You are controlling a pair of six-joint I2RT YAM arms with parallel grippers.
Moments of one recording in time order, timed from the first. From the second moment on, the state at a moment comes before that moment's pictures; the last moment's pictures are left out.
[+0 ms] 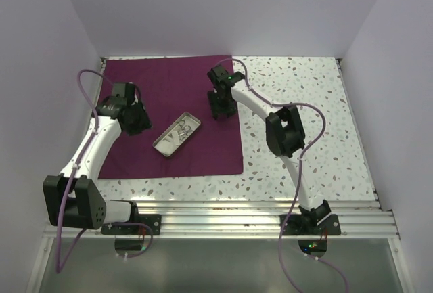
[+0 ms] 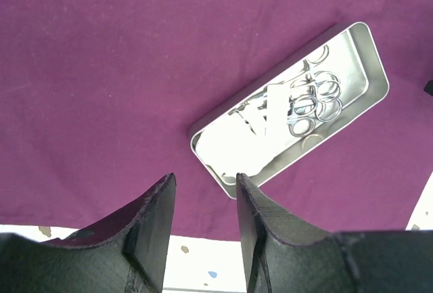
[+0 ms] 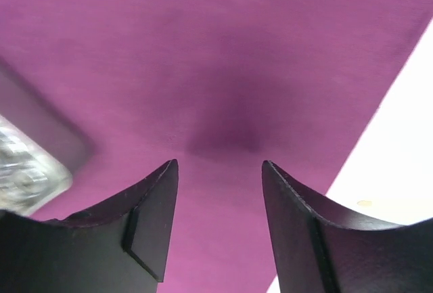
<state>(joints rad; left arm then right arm) -0.07 1.33 1.10 -0.79 -0.03 -0.46 0.60 2.42 2.19 -0.96 0.04 0.36</state>
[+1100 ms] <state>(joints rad) -0.07 1.79 1.21 -0.71 0.10 -0.42 0.56 1.78 1.09 -0.88 0.00 0.59</state>
